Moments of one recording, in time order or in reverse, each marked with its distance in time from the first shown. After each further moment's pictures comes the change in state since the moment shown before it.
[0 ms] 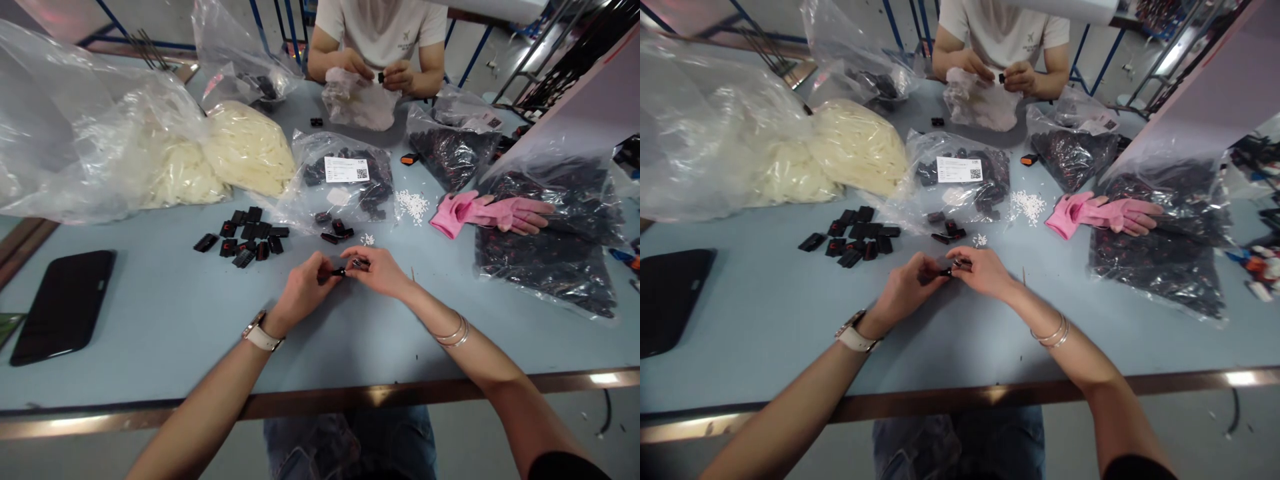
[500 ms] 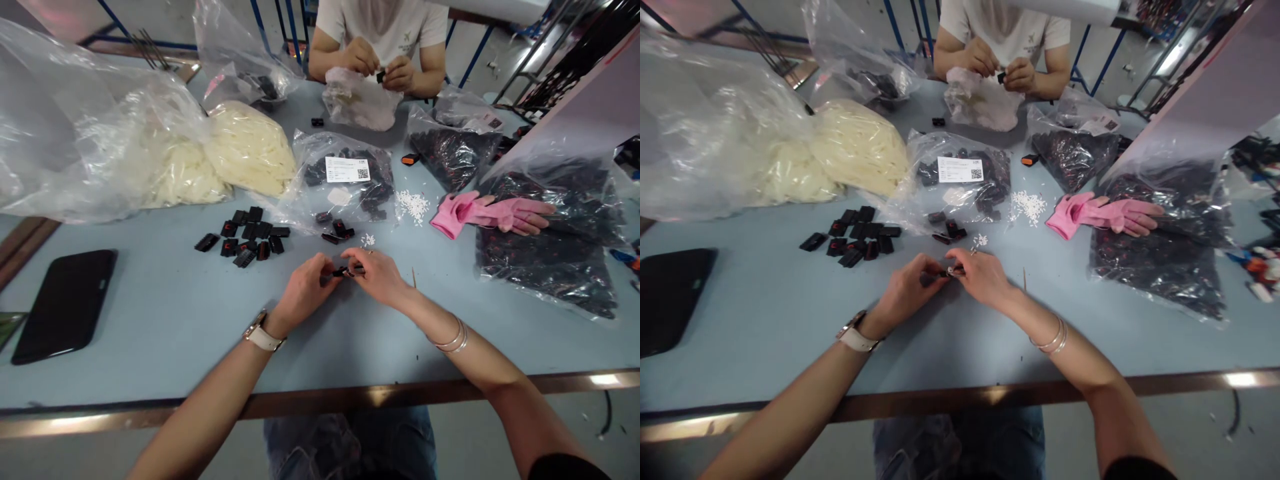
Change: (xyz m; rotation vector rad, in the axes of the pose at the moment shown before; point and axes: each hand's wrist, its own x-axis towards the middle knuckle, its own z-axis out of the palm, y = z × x) left_hand -0.002 -0.001 0.001 0.088 0.005 0.100; right_hand -0.006 -0.003 0.006 -0.507 0.067 -0.183
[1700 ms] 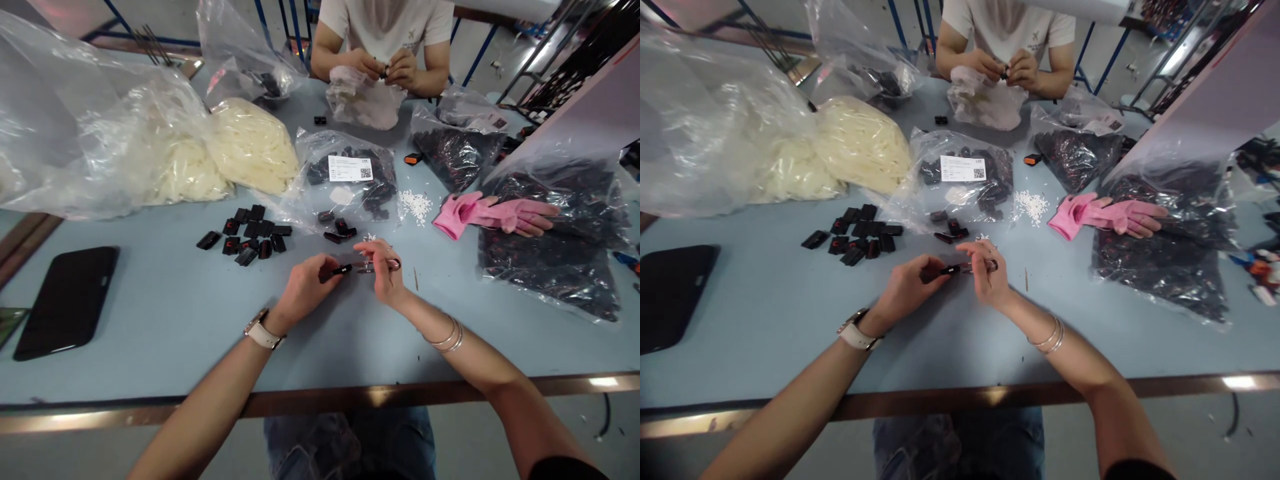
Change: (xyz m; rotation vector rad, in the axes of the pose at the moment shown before) left_hand 0.005 0.004 -0.004 -0.101 -0.060 -0.141; right_hand -0.008 0.010 0.022 0.540 0.552 -0.084
